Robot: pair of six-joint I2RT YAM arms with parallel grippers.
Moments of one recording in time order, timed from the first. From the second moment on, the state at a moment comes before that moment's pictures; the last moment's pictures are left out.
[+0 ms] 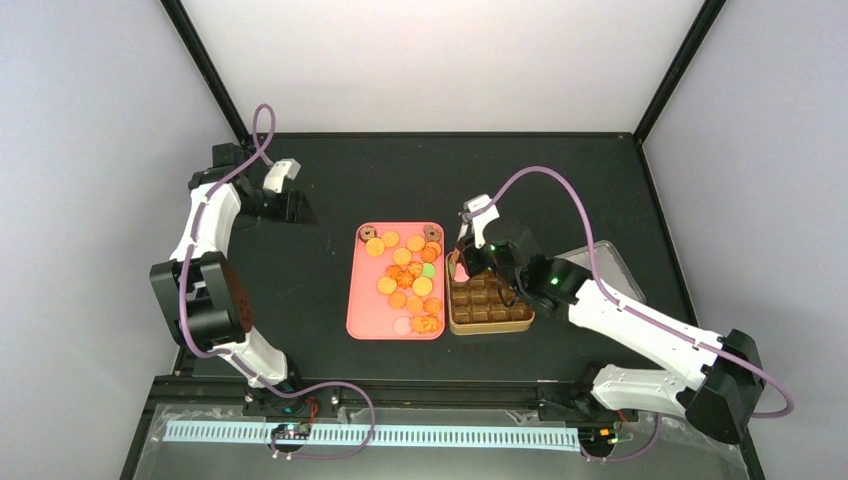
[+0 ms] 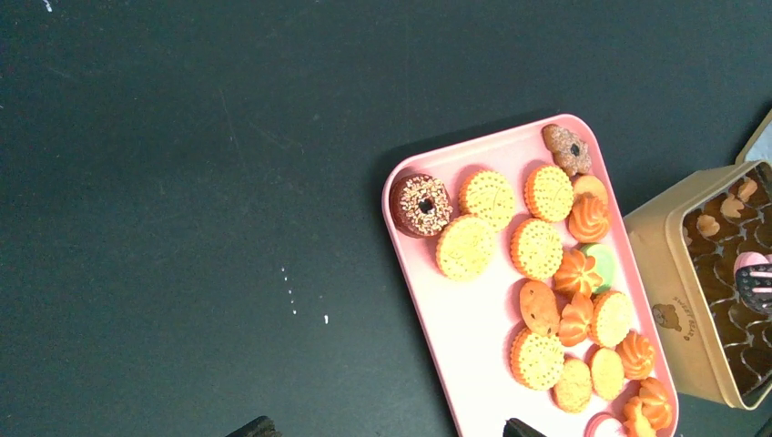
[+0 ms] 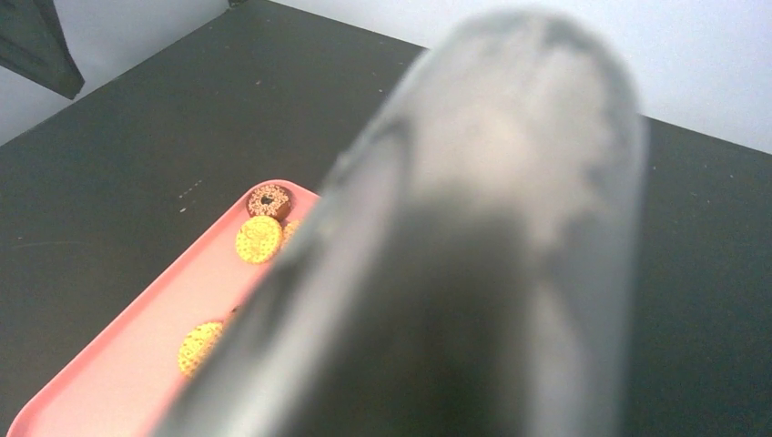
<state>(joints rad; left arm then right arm) 0.26 1.64 1.37 -0.96 0.65 0.35 0.89 1.14 0.90 -0.25 0.29 0.20</state>
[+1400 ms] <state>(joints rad) 0.26 1.64 1.37 -0.95 0.64 0.35 0.77 1.11 0.84 -0.27 0.15 0.30</state>
